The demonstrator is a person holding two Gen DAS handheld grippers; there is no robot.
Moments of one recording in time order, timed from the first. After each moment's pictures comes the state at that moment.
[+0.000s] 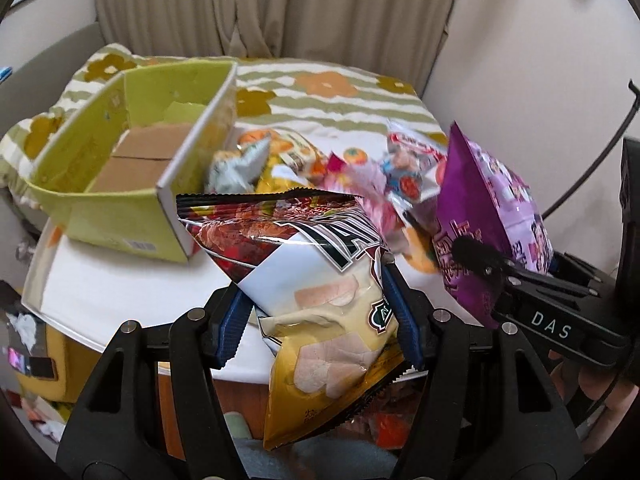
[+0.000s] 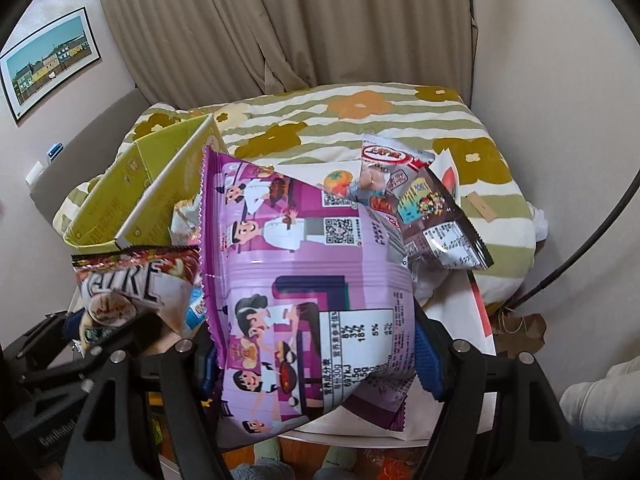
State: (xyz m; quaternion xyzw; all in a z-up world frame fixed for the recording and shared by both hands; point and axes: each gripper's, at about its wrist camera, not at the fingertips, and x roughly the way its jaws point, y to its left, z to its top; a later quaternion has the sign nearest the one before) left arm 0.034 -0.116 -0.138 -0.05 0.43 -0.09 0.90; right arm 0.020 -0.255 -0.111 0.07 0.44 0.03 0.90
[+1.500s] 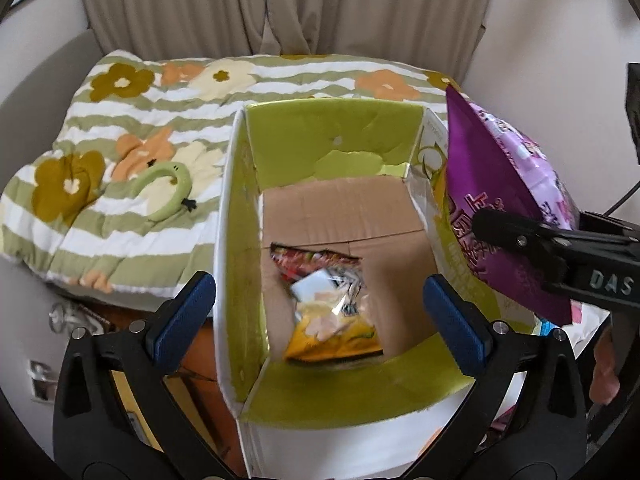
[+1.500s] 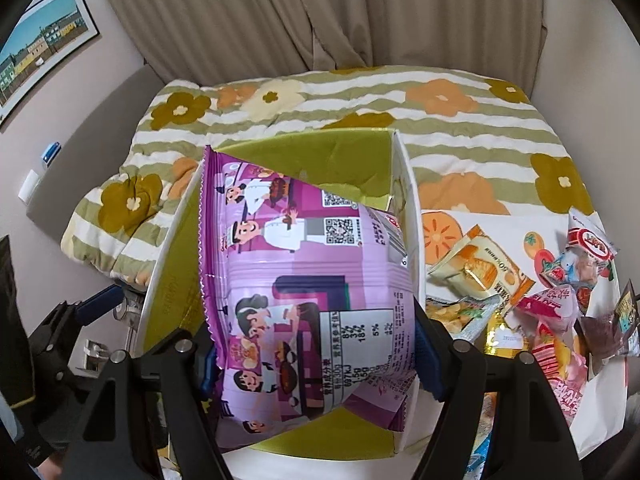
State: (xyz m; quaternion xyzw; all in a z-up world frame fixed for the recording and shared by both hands) left arm 0.230 0.184 -0.127 0.01 0.46 -0.12 0.88; right arm 0.219 0.020 -0.086 0.08 0.50 0.05 0.86
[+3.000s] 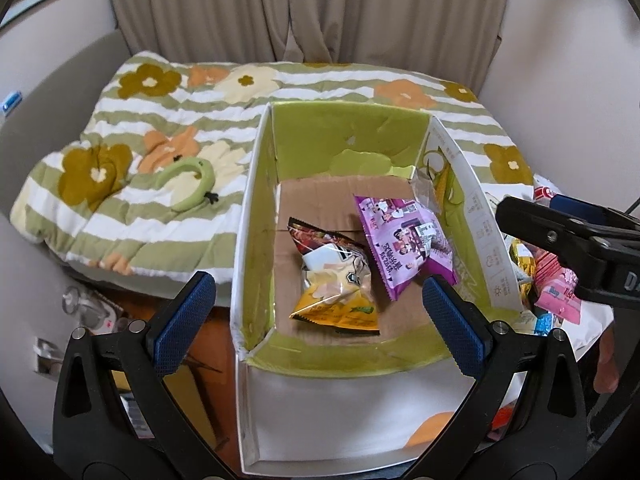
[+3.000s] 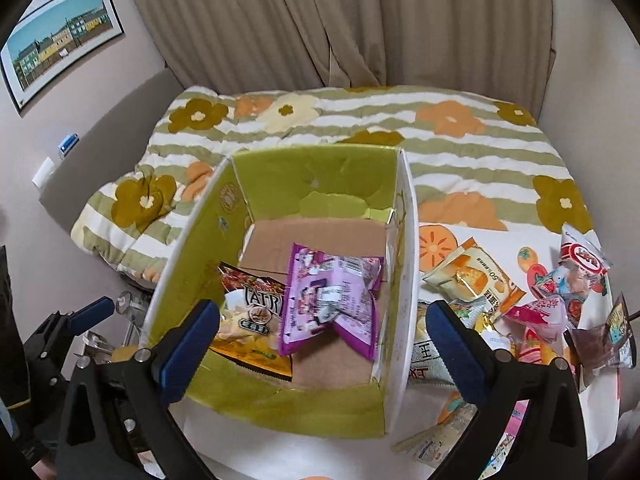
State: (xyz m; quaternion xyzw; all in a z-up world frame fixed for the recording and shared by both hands) left arm 0.188 0.182 -0.106 0.01 0.45 -0.08 0.89; right arm 0.185 0.014 -0.064 0.06 0.46 0.07 0.88
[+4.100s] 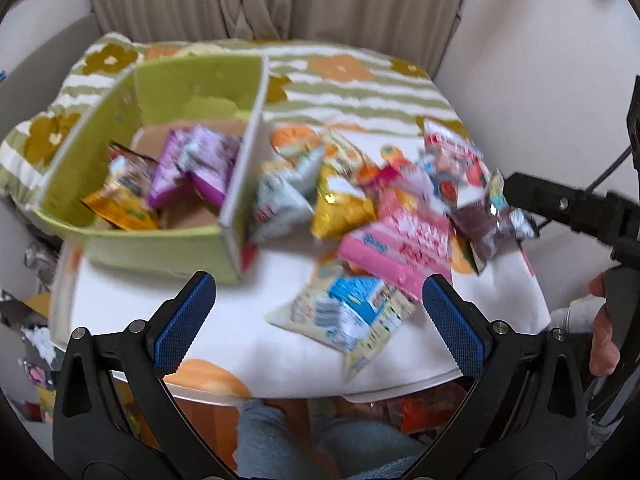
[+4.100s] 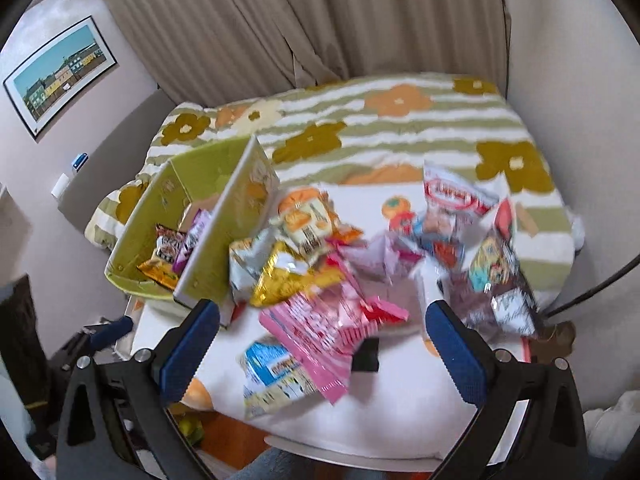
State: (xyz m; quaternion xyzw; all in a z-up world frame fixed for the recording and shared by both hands) left arm 0.081 -0.060 -0.145 -0.03 0.48 -0.11 0.87; right arm 0.088 -0.233 -0.074 0.11 0.47 0.10 0.87
